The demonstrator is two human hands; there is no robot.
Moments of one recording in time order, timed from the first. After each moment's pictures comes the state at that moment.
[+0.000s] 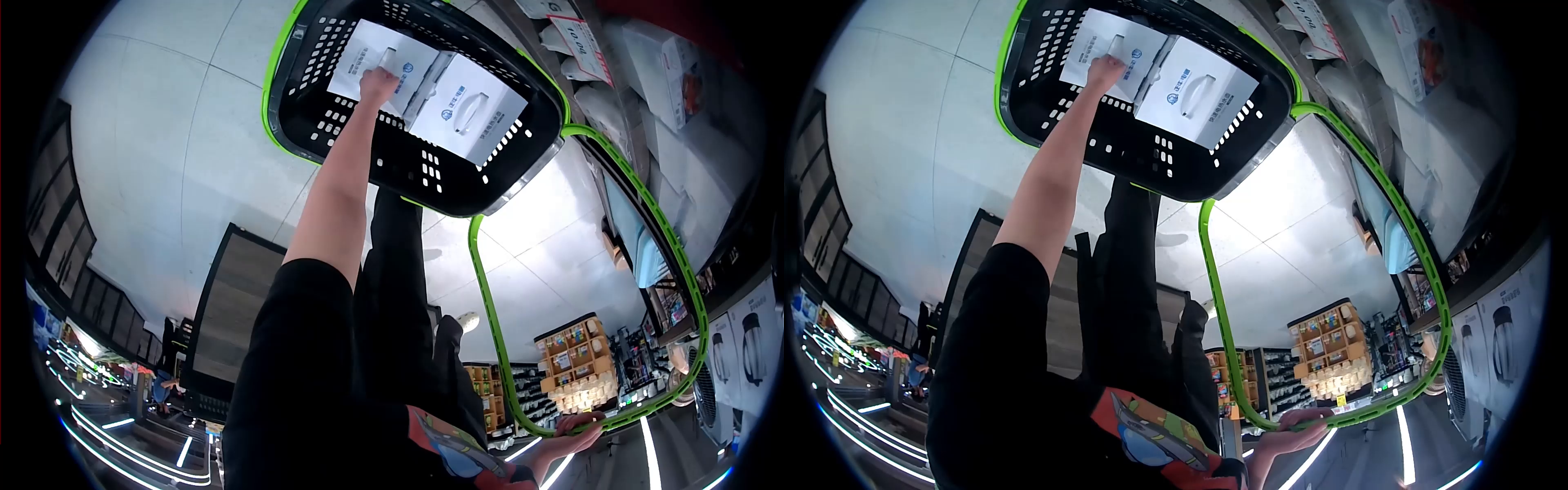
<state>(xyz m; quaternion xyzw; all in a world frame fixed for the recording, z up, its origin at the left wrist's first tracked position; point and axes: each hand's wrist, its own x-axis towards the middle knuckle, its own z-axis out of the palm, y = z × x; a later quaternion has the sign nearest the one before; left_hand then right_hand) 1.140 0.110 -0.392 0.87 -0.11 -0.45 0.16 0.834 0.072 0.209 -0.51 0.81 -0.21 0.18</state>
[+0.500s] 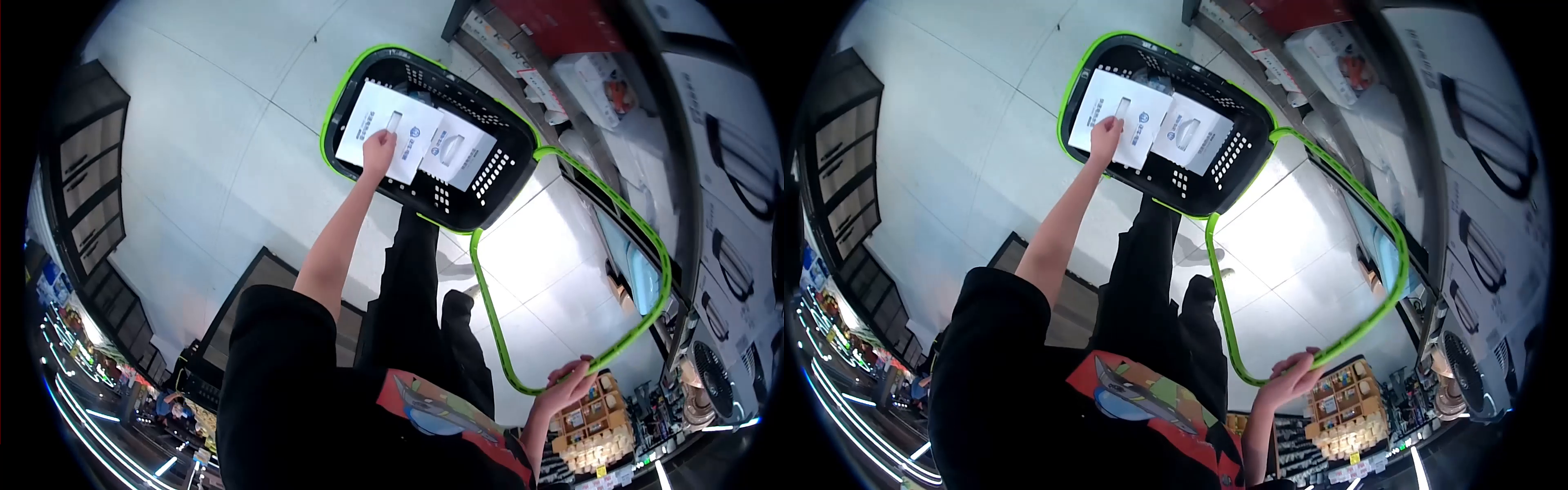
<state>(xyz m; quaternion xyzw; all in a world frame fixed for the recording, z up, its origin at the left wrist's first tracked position) 1.143 0.143 -0.158 0.83 -0.06 -0.35 0.43 0.810 0.062 0.214 -0.53 0.74 -0.25 0.34</state>
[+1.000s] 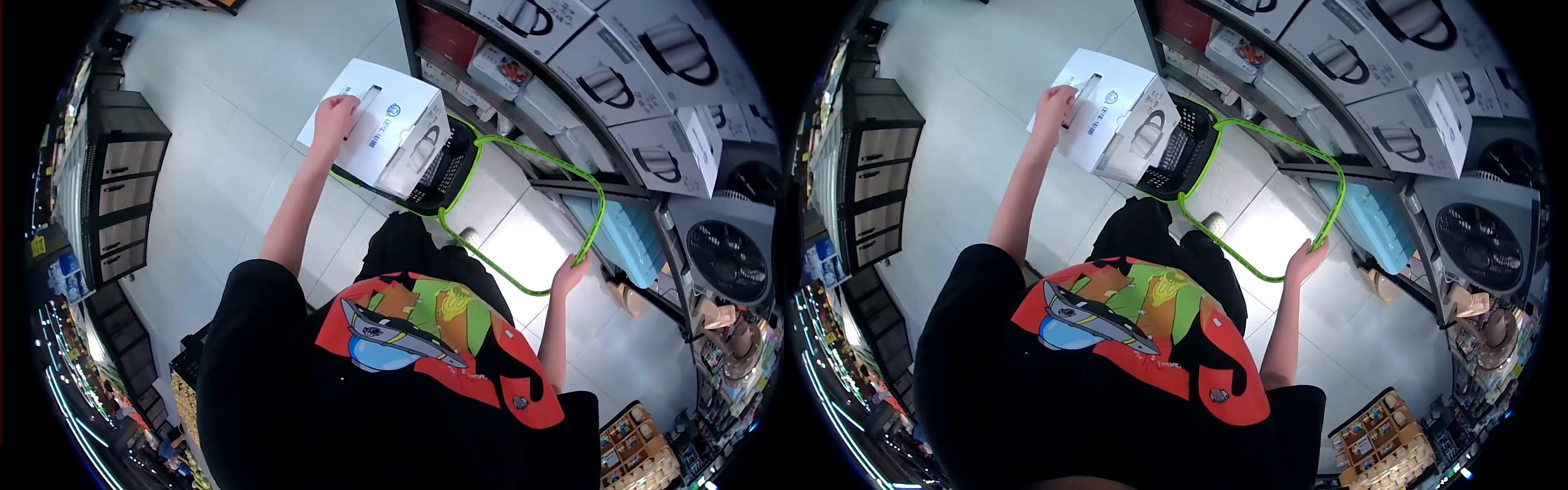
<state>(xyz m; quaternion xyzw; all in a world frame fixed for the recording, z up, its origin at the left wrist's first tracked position) 1.081 0.129 0.234 0.78 -0.13 -0.30 0.54 0.566 -0.007 0.109 -0.70 0.66 -0.23 0.14</state>
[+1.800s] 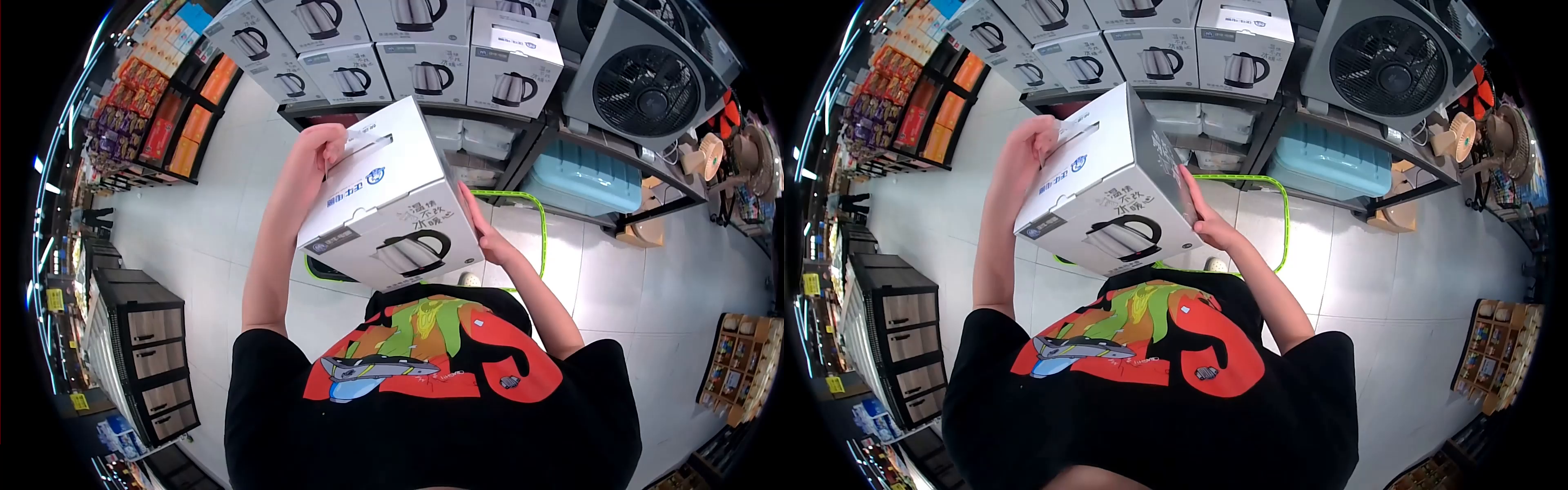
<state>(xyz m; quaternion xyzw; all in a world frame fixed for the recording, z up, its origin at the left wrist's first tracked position) 0.923 0.042 0.409 0.48 -0.39 -0.56 0.55 0.647 0.017 0.250 -0.54 0.16 -0.27 0.78</state>
